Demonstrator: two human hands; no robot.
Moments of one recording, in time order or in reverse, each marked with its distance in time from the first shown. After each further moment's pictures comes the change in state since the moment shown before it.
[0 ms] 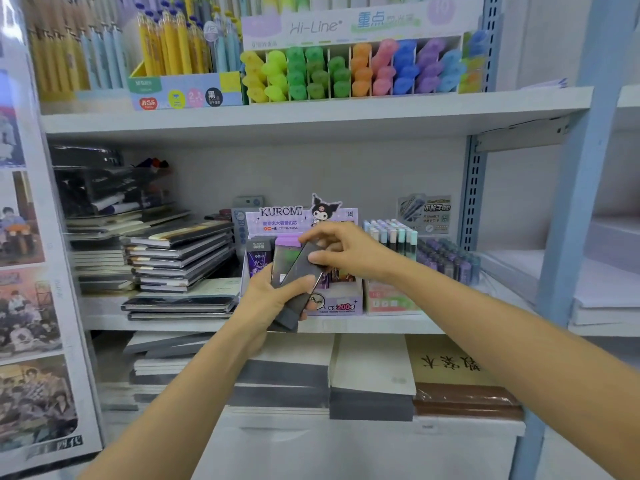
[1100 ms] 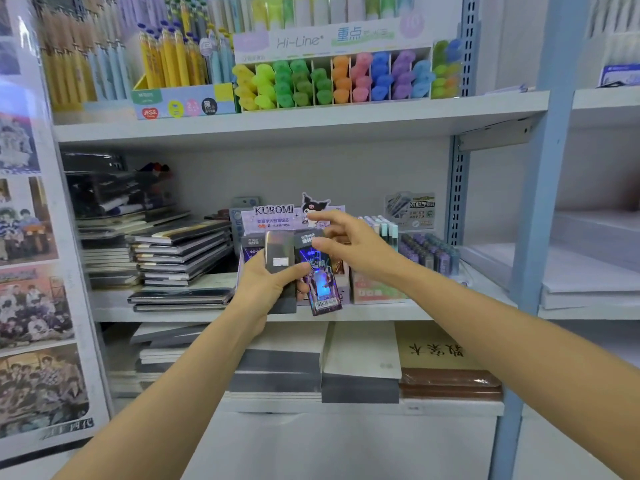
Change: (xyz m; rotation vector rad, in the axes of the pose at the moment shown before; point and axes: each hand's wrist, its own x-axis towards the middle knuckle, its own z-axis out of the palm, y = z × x) left_hand -0.017 0.016 0.023 0.022 0.118 0.099; right_hand -0.046 -0.016 -0.012 0.163 0.133 0.003
